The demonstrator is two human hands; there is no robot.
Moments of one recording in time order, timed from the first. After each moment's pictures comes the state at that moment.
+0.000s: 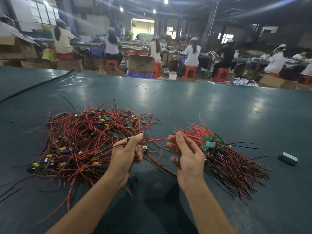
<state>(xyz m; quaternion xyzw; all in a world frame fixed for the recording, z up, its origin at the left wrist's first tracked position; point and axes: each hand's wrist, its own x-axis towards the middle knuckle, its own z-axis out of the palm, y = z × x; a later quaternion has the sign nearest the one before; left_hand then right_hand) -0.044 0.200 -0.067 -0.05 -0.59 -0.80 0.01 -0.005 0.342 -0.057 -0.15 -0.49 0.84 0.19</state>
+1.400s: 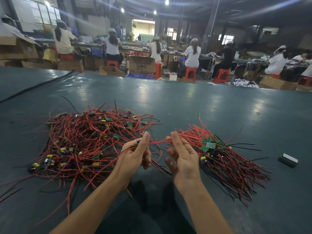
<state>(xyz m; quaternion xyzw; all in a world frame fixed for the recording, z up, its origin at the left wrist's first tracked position) -0.034 0.207 -0.063 -0.14 -0.63 -0.76 -0.02 -0.002 0.335 -0.053 -0.14 -0.46 0.87 0.13</state>
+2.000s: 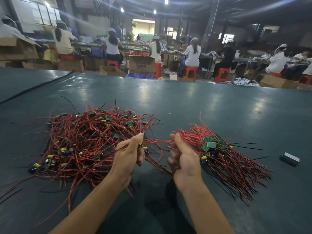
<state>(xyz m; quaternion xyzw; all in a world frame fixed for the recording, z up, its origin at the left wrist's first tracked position) -0.043 0.202 -0.072 -0.11 -0.63 -0.77 0.04 -0.011 0.335 -0.055 -0.17 -0.43 0.87 0.14</state>
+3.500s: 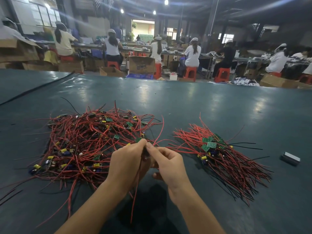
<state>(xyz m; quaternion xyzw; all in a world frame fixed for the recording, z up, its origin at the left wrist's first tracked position) -0.032 0.191 -0.071 -0.28 -0.87 -0.25 0.33 0.008 0.311 -0.055 -0.10 -0.66 0.74 0.03</state>
